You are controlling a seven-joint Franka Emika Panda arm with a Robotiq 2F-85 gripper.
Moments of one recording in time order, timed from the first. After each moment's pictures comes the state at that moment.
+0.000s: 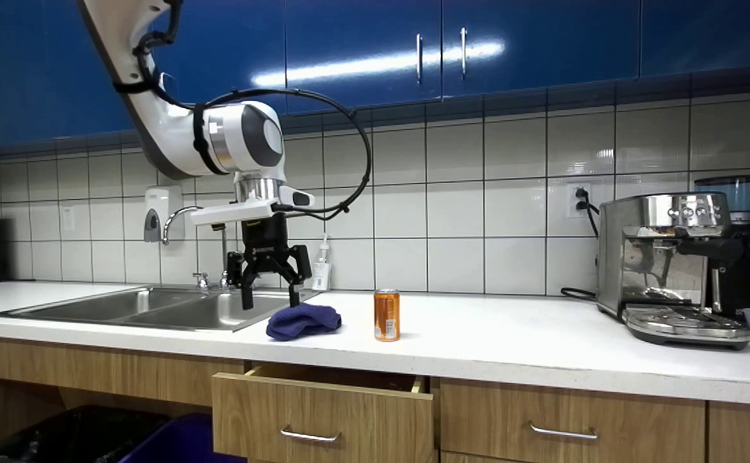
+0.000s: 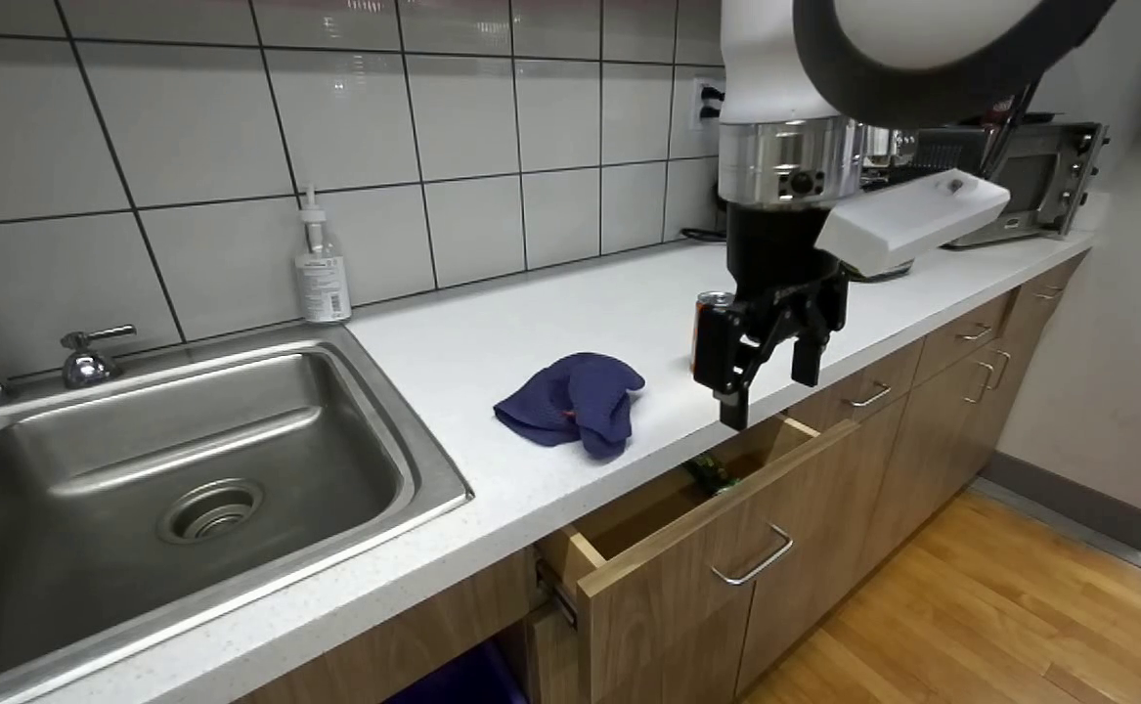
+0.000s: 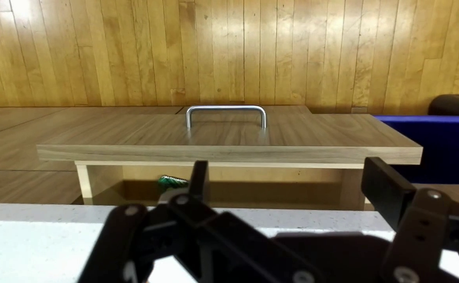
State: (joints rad) arm 0.03 0.00 0.08 -2.31 -0.12 2.27 0.18
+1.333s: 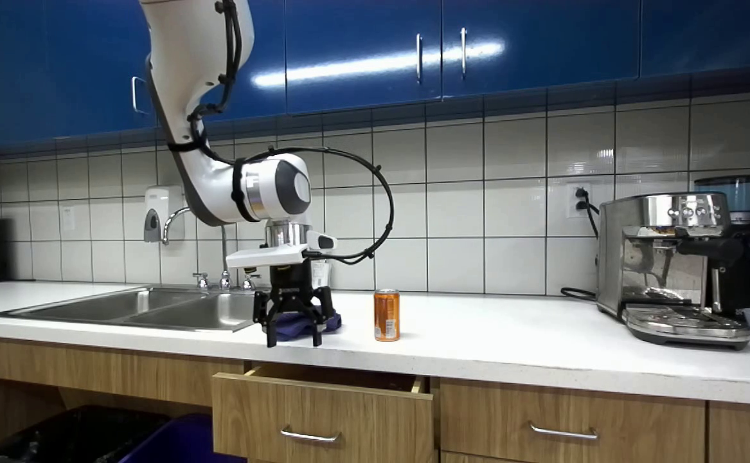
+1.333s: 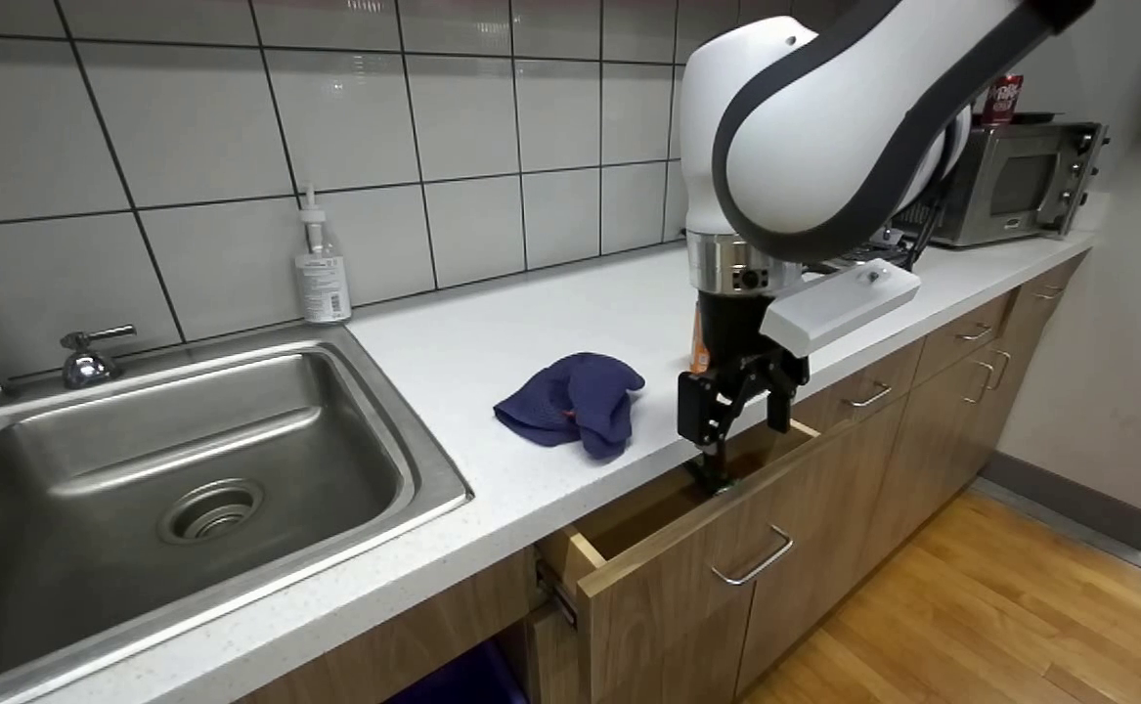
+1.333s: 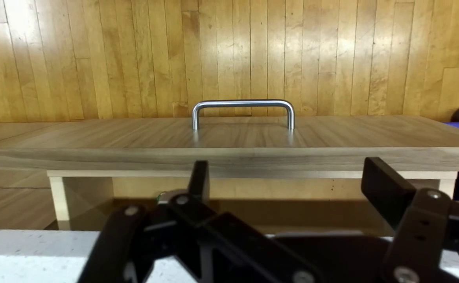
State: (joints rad) arm 0.03 0.25 0.01 -2.19 -0.13 2.32 0.14
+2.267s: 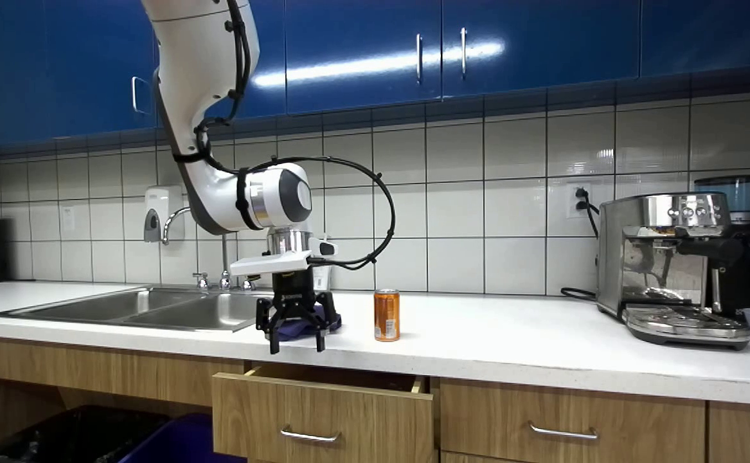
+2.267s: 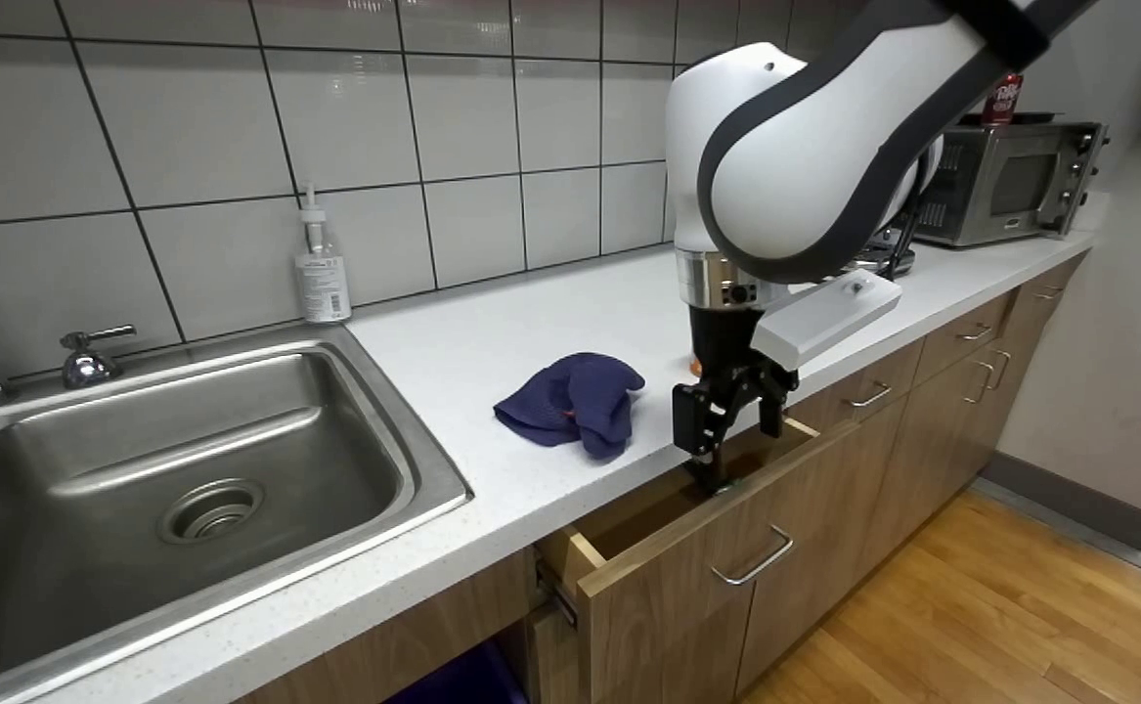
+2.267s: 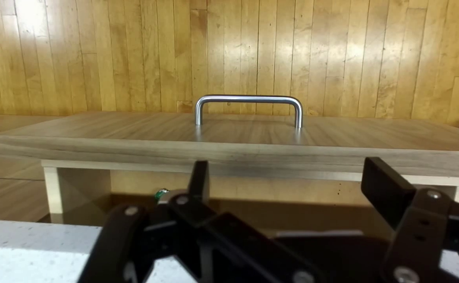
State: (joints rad) arm 0.03 0.30 0.01 -2.15 -0.16 2.32 0.13
